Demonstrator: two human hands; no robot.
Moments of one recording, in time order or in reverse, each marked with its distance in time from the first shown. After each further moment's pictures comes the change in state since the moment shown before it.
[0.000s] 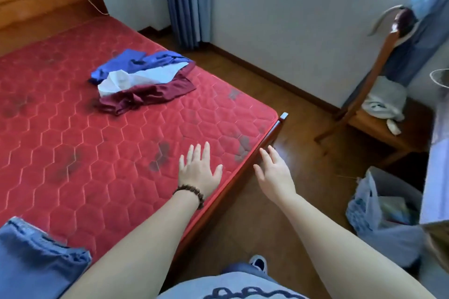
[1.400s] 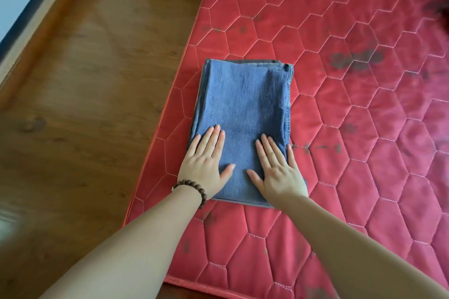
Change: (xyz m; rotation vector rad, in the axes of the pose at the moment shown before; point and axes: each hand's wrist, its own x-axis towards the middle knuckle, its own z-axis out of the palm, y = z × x) left_hand -0.259 -0.634 0.267 0.079 0.120 -0.796; right_hand -0.117 -0.368 0.653 -0.605 -0.496 -1.307
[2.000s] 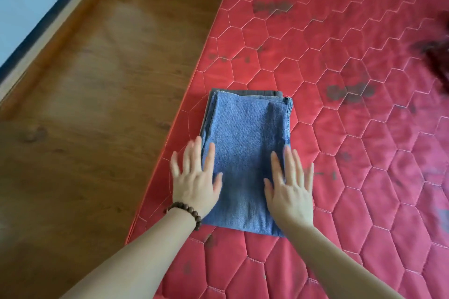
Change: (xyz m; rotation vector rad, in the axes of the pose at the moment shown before) left_hand 0.001 -0.014 -0.030 -0.038 0.258 -0.175; right_hand -0.001 -0.009 -0.053 0.081 0.293 0.174
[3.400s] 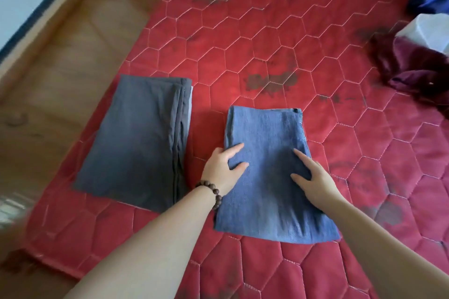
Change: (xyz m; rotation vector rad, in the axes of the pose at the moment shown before) left_hand 0.047 0.330 0.030 -0.762 -0.318 -0.361; right_hand 0.018 0.363 -0.043 0.715 -0.483 0.300
